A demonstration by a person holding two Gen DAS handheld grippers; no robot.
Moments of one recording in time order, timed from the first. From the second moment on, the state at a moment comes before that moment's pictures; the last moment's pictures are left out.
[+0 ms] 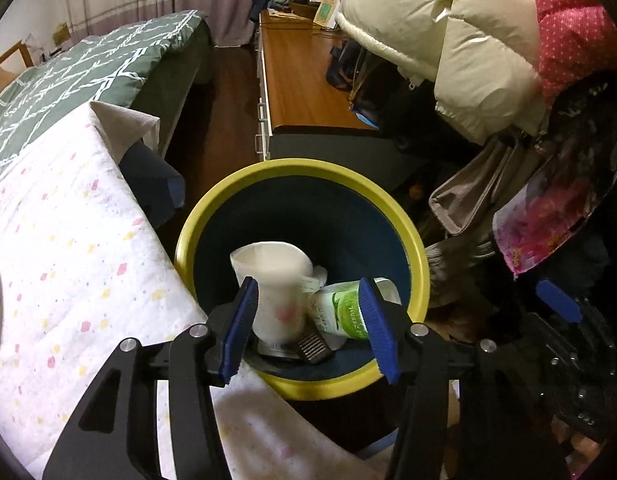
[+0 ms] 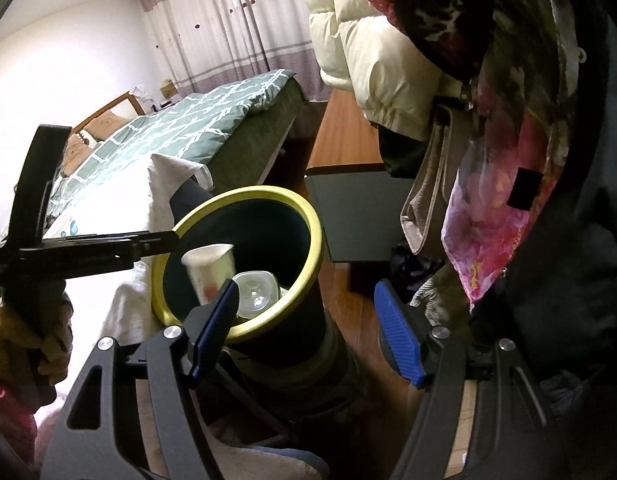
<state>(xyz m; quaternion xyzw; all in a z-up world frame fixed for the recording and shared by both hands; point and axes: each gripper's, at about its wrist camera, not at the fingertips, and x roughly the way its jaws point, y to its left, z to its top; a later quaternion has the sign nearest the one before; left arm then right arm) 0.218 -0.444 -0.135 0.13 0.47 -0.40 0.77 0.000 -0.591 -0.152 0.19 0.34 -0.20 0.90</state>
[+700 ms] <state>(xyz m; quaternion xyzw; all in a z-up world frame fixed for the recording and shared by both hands) 0.150 -0.204 -0.035 0.03 0.37 -0.28 0.89 0.058 -0.522 -0.141 0.13 0.36 -0.11 0.92</state>
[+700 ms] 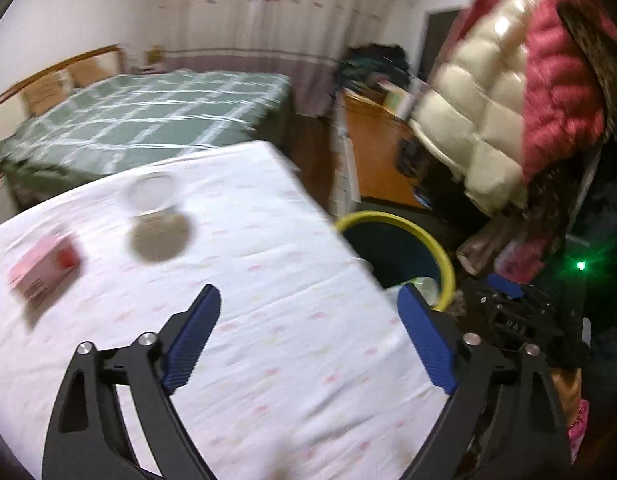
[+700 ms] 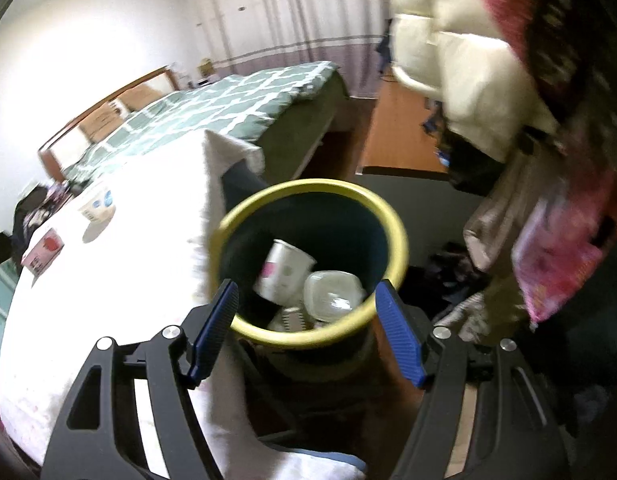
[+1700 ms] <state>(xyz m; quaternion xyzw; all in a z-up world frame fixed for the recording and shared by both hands) 0.133 -0.004 -0.049 -0.06 0.36 -0.11 0.92 0.373 -0.319 -0.117 0.03 0.47 0.05 0.88</state>
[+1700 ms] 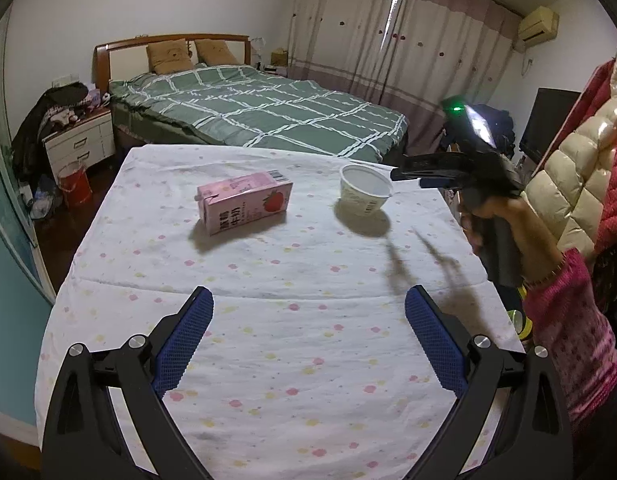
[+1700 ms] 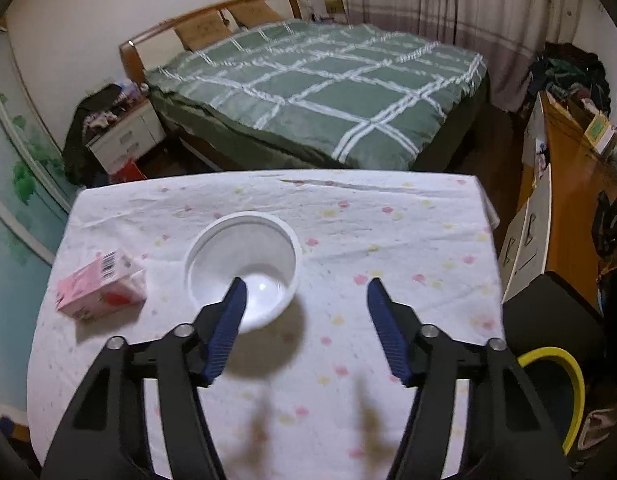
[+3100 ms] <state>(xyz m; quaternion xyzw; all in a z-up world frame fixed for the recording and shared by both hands) 0.118 -0.027 -0.048 -0.05 0.36 -0.15 0.92 0.219 -0.462 -0.103 0.14 0.41 -0.03 0.90</state>
